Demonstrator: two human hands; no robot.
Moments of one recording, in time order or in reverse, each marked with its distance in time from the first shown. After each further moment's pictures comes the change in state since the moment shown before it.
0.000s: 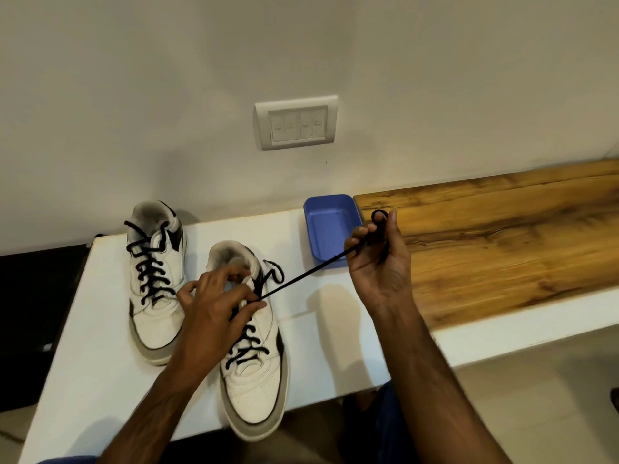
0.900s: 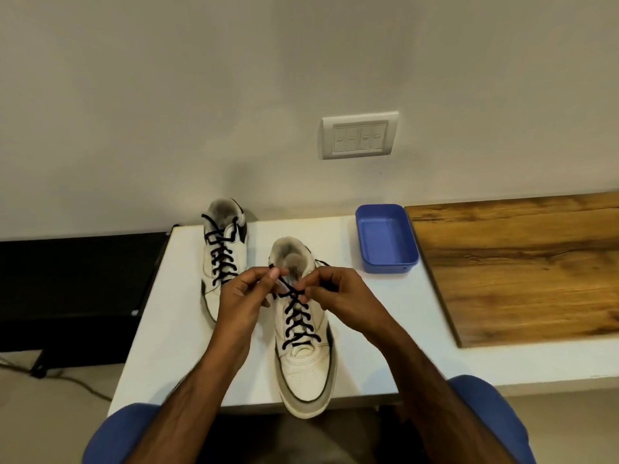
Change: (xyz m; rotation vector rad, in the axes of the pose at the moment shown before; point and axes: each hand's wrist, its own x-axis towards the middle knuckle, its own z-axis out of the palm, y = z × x) left_hand -0.009 0.027 -0.061 -1.012 0.149 -0.648; right_hand -0.054 0.073 0.036 -1.330 -0.494 0.235
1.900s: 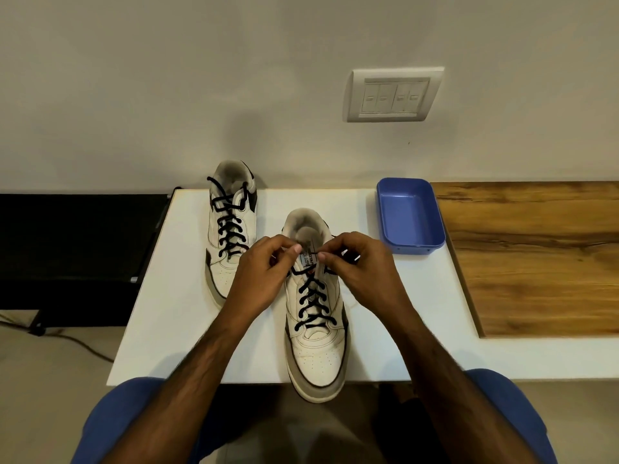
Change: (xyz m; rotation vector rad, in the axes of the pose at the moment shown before) left_hand 0.041 -0.034 -0.012 0.522 -0.106 0.183; right_hand 0.023 0.017 0.011 -0.228 0.264 -0.078
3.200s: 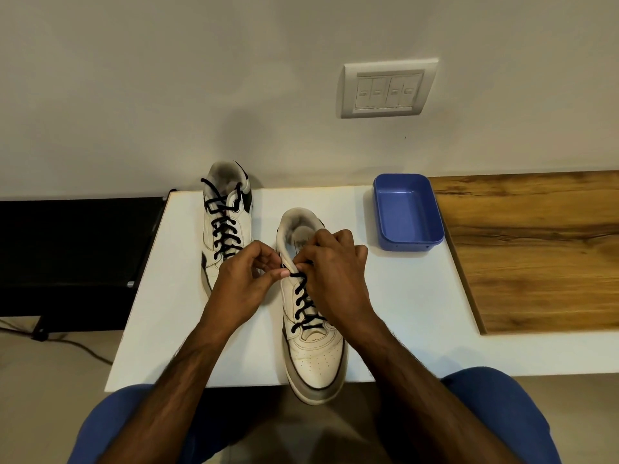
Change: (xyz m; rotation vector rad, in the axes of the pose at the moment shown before) left_hand -0.011 -0.012 -0.013 0.004 0.003 -0.016; right_hand 0.000 -0.004 0.042 -0.670 0.025 -0.178
